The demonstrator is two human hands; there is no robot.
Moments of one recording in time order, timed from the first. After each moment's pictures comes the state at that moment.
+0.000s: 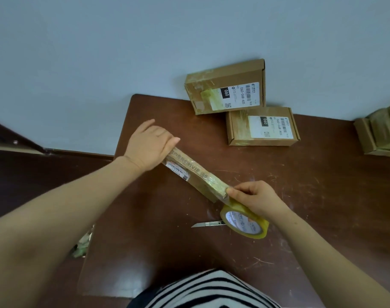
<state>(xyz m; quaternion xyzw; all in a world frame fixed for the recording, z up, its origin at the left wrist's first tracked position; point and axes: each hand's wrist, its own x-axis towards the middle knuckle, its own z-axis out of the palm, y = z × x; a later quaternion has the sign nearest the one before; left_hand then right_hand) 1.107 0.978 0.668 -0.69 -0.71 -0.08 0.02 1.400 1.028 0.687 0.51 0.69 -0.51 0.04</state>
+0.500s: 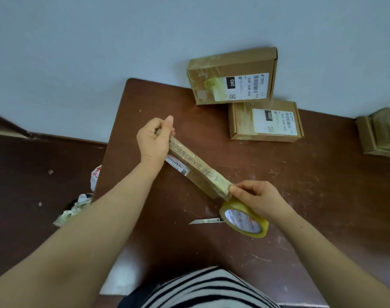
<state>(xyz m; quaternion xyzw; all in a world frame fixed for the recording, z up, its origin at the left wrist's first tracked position) 1.139 0.992 0.636 -0.24 -0.73 -0.59 -0.24 1.399 1.027 0.684 0.52 0.70 -0.49 0.05</state>
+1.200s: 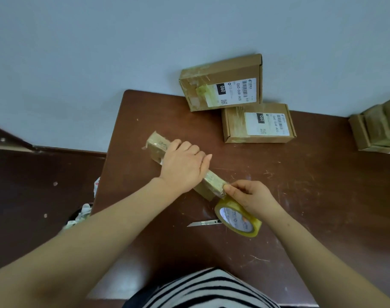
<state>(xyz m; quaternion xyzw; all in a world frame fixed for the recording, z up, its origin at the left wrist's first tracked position) 1.198 0.980 0.670 -0.69 -0.72 -0.09 0.02 1.398 1.024 0.681 0.53 0.69 -0.49 0.02</state>
